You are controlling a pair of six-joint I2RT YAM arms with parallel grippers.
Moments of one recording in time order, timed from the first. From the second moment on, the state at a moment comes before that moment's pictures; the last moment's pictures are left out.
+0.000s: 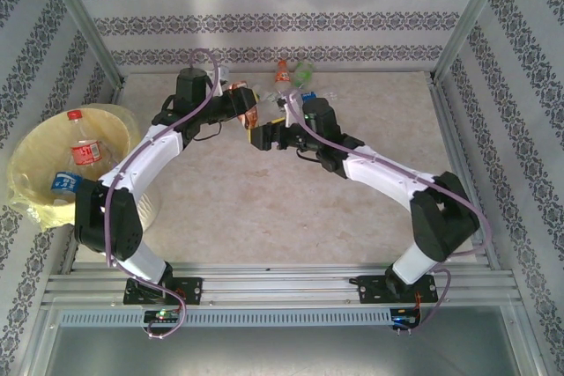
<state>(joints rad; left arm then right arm) -0.25 1.59 1.31 -0.19 0.50 -0.66 0.61 1.58 1.11 0.16 -0.46 0.45</state>
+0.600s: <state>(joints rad) -0.23 1.37 1.39 -0.50 0.19 -0.52 0.42 1.18 0.90 0.09 -0.05 0.38</state>
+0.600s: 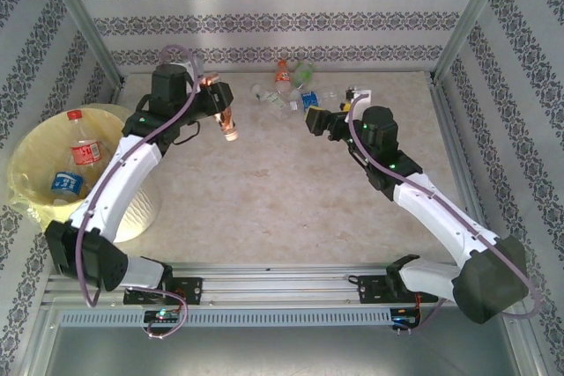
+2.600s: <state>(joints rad) 0.21 1.30 1.71 -1.29 -0.29 -0.22 0.32 1.18 0.87 0.03 0.04 0.53</state>
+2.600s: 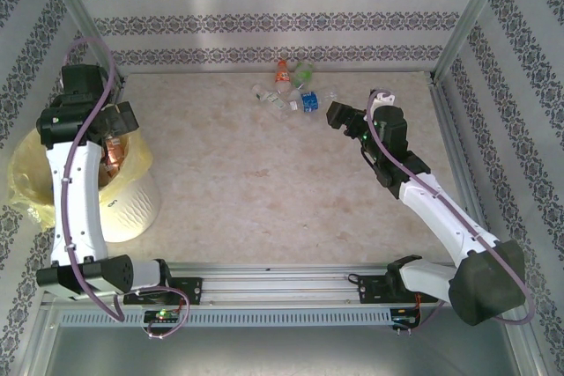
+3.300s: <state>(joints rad) -0.12 1.26 1.61 -0.98 0.13 -0.45 0.22 1.42 1.02 -0.03 0.03 0.51</state>
